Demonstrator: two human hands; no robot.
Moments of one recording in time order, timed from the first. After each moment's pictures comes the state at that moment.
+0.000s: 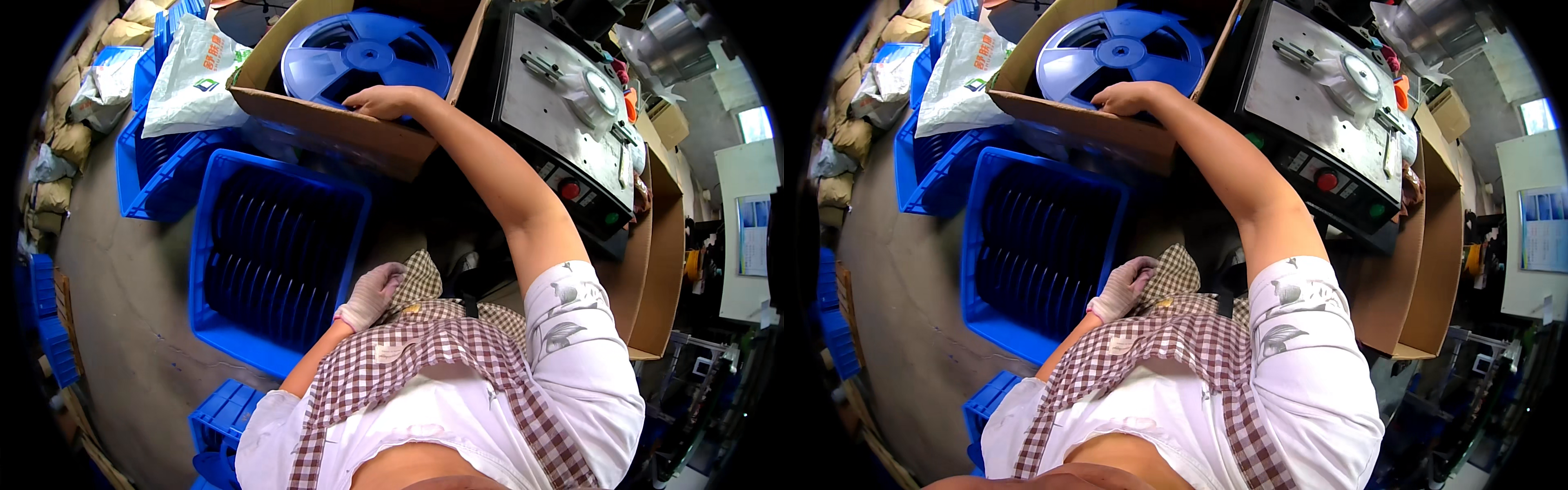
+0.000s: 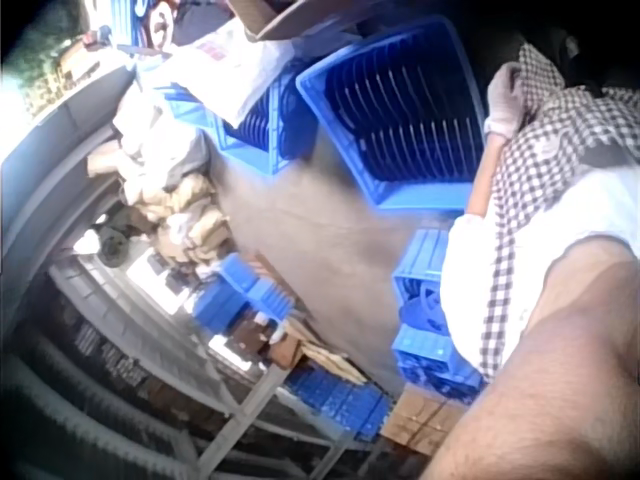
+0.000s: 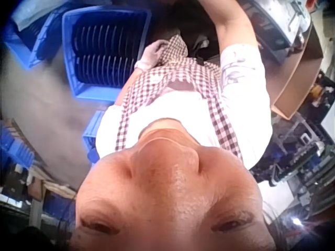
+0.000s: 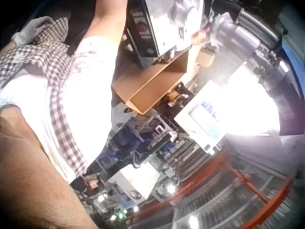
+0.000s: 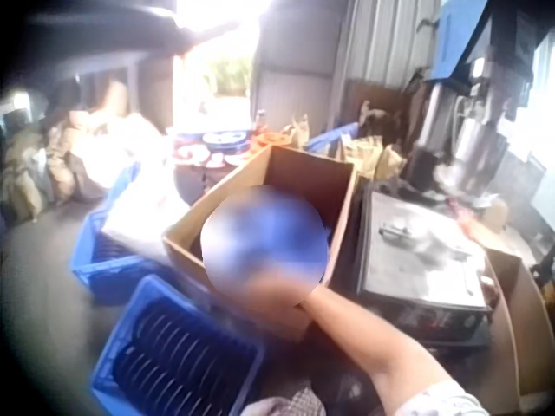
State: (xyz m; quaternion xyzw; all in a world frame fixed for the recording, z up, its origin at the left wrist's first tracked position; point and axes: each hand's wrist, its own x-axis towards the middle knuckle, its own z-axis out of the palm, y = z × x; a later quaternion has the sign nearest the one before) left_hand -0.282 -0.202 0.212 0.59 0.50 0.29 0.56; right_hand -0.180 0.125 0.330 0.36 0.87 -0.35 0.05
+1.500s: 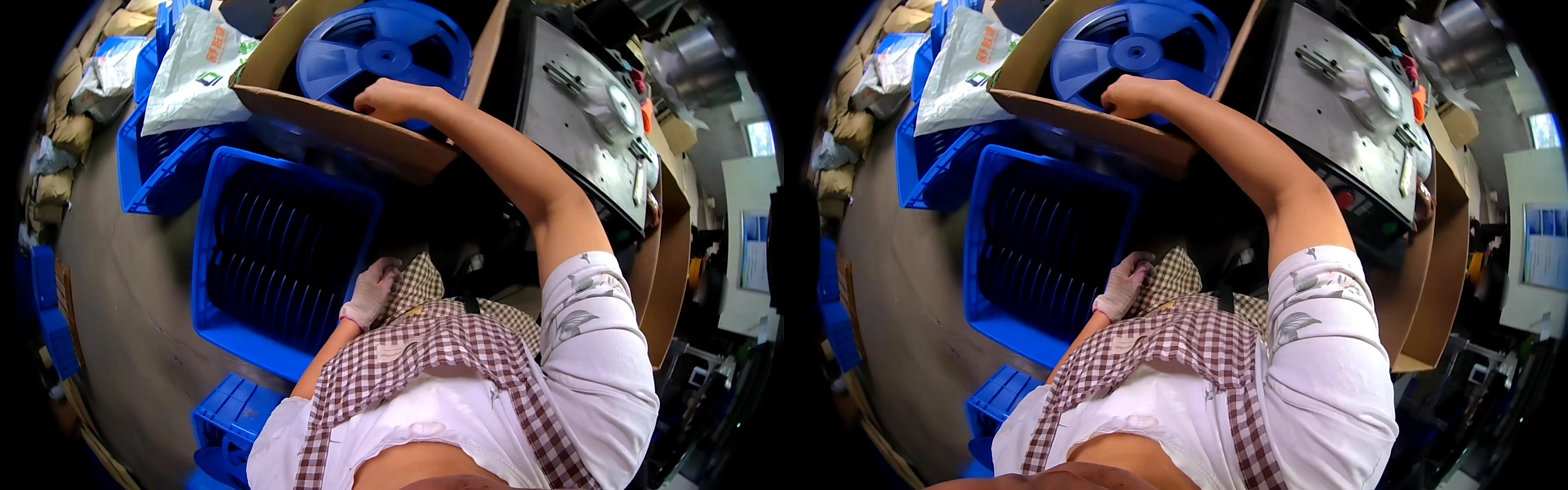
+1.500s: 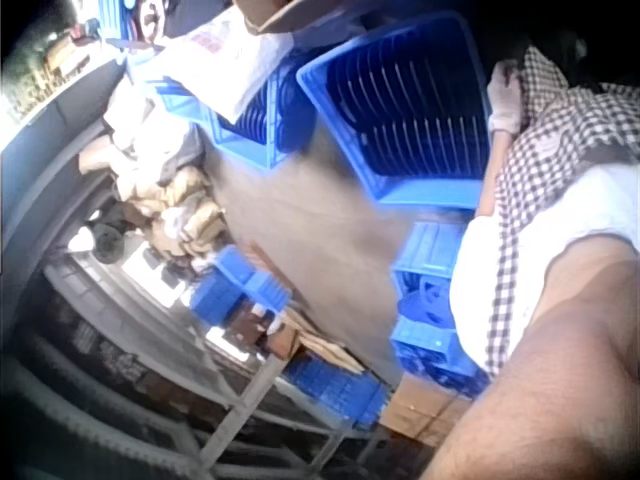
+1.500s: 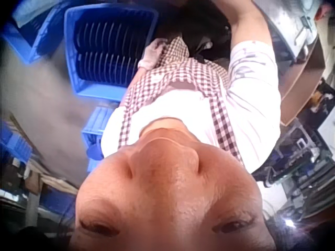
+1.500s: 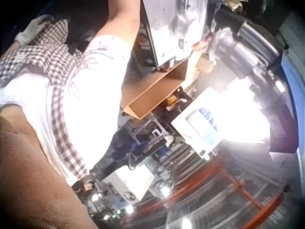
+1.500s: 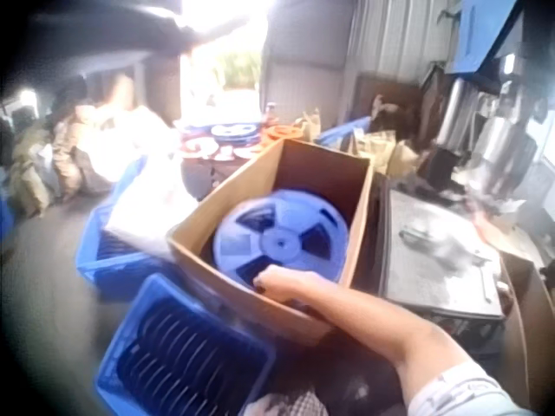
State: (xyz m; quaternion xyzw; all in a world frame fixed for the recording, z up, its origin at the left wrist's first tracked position) left_hand -0.283 -0.185 0.181 0.41 0.57 0.32 0.64; right_hand -0.188 0.142 0.332 0.30 0.92 -0.22 0.08
